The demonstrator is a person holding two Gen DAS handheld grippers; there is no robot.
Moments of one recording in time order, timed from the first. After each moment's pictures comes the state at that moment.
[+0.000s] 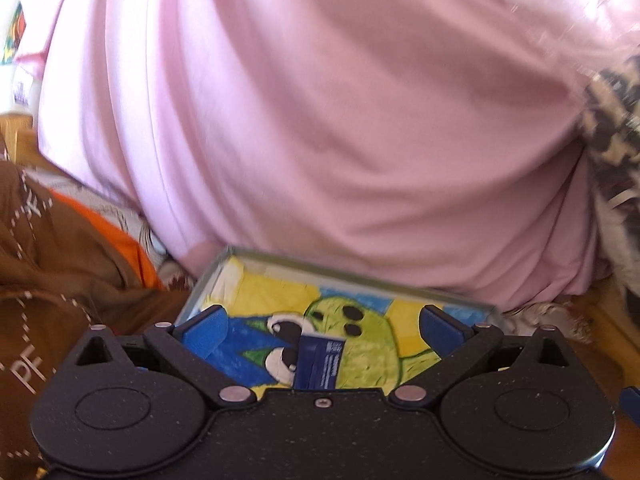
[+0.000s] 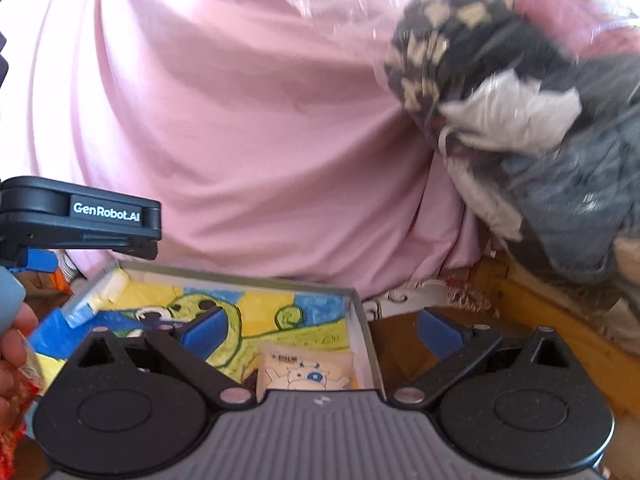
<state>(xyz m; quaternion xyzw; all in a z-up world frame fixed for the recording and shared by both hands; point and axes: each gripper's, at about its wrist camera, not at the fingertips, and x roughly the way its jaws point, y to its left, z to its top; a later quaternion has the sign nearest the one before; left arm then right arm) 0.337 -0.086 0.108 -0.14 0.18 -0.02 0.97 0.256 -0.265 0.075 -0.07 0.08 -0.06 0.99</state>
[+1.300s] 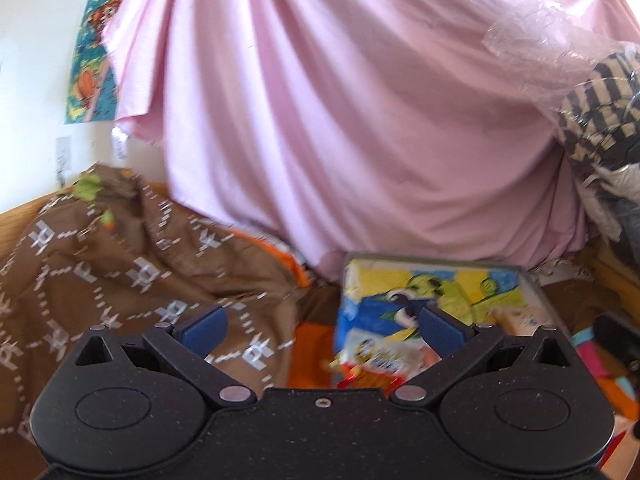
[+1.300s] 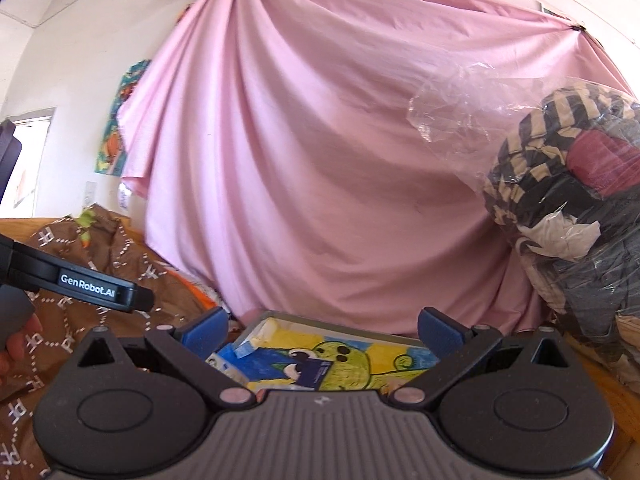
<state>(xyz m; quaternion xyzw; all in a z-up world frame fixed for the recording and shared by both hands) 0.170 0.045 0.116 -0.07 0.16 0.01 0.98 0.114 -0.191 0.106 -0.10 0.00 0.09 0.99</state>
